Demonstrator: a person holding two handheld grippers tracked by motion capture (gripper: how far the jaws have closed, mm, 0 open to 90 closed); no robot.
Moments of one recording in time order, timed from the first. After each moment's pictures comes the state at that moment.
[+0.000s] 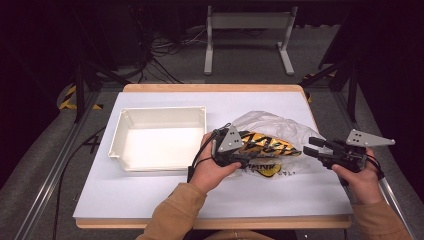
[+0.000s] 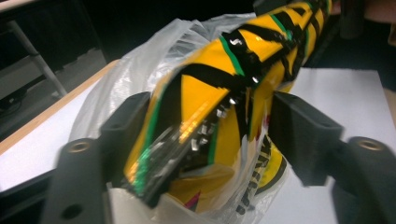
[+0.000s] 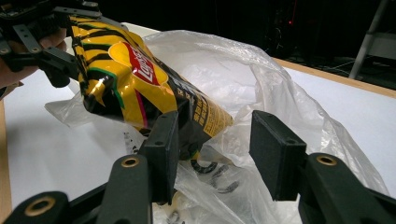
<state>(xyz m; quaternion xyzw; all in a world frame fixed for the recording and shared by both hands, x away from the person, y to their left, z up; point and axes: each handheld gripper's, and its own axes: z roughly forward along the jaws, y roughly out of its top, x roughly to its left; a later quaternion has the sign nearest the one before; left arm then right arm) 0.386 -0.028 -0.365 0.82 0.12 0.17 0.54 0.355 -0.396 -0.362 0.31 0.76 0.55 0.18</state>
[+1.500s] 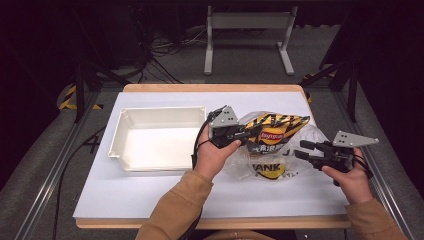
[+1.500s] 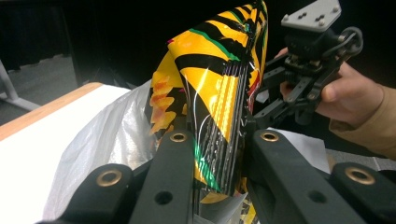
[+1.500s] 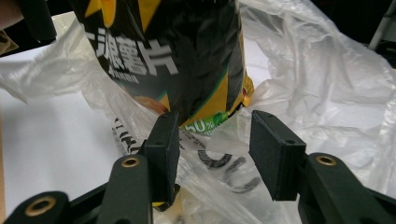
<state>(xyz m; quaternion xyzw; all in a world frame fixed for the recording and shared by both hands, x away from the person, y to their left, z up) 0.407 -0.025 -0.328 0.77 0.16 0.06 0.61 0.363 -0.378 -0.375 0.30 0.78 0.52 0.17</state>
